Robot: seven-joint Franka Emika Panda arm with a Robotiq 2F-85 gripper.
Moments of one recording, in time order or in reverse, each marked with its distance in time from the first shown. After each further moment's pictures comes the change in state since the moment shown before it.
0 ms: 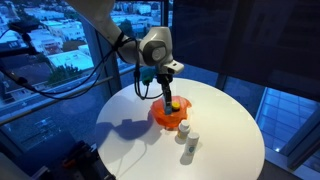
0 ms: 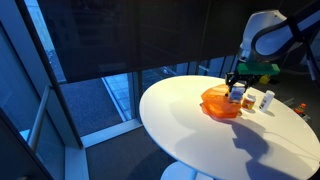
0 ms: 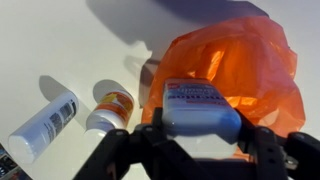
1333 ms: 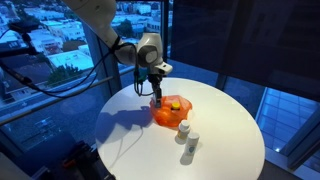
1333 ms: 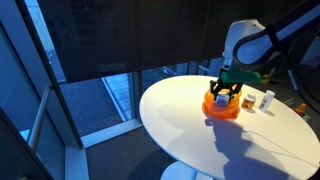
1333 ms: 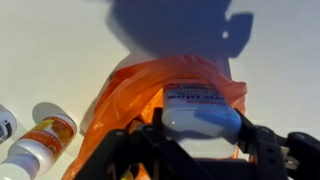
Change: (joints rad) arm 0.068 0.106 0.061 0.081 0.060 -0.002 -0.027
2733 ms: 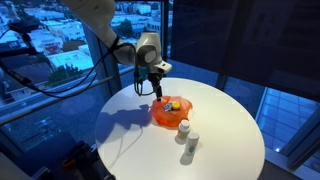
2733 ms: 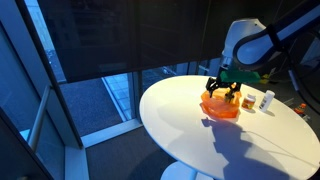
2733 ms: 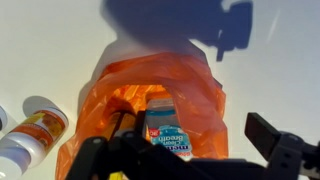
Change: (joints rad) arm 0.010 -0.007 -0.002 -0.008 0.000 0.041 -0.001
